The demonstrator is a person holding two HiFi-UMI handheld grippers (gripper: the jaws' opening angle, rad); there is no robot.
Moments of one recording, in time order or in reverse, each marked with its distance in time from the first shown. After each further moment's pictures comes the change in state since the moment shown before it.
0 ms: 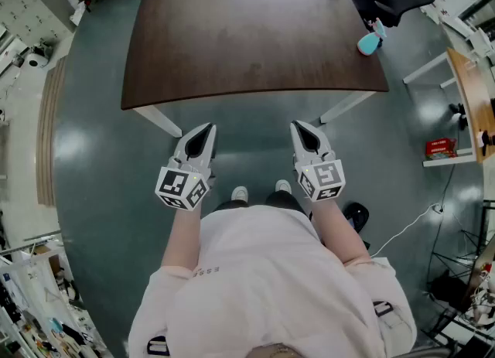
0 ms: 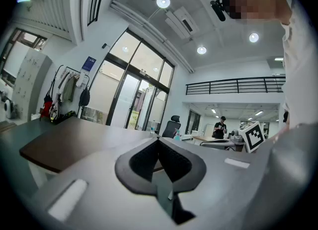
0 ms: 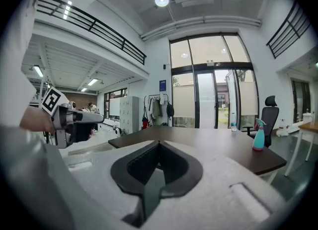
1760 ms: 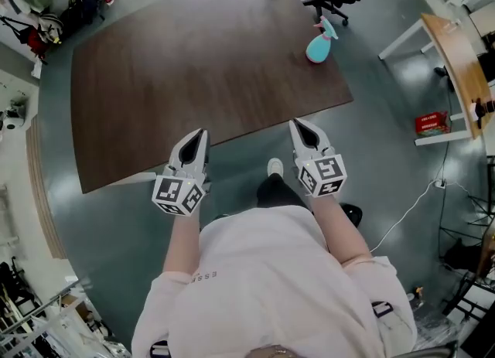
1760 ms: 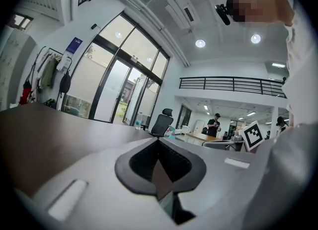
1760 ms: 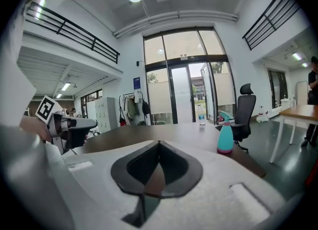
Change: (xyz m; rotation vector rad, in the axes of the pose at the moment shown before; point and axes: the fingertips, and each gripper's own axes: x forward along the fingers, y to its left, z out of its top) left arm 0.264 -0.046 -0.022 -0.025 0.086 -0.121; right arm 0.030 -0.264 -0.017 0.154 0.041 -0.189
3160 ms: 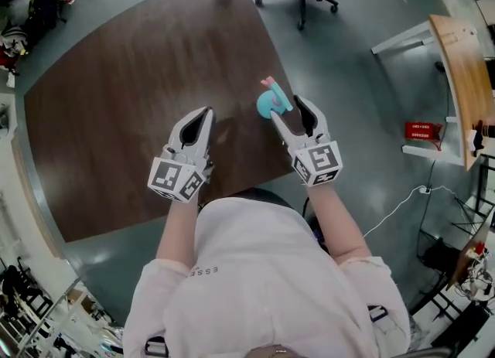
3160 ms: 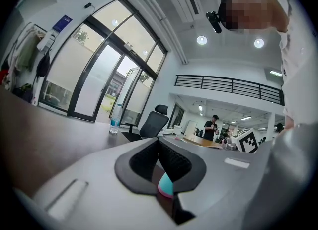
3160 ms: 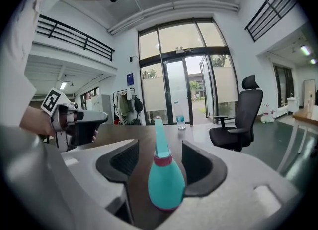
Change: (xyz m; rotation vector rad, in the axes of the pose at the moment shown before) left arm 0.347 -0.035 0.014 -0.051 0.034 -0.112; right arm 0.148 -0.268 0.040 -0.012 0.044 0.036
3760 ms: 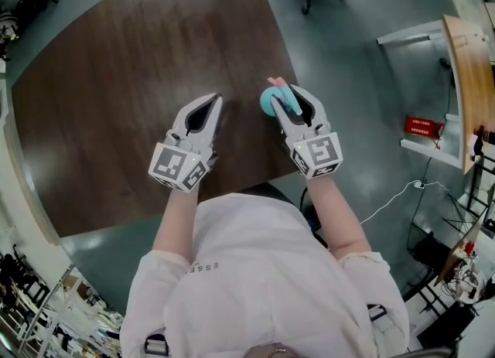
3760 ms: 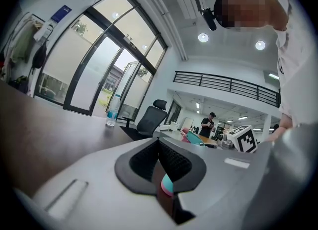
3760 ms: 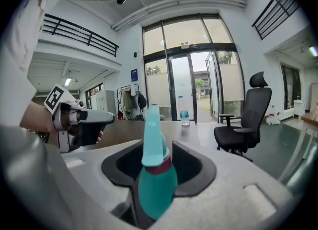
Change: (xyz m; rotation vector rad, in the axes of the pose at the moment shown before) left arm 0.035 0.018 -0.025 -0.026 0.046 -0.043; right arm 0.042 -0.002 -0.012 -0.043 0.032 0.051
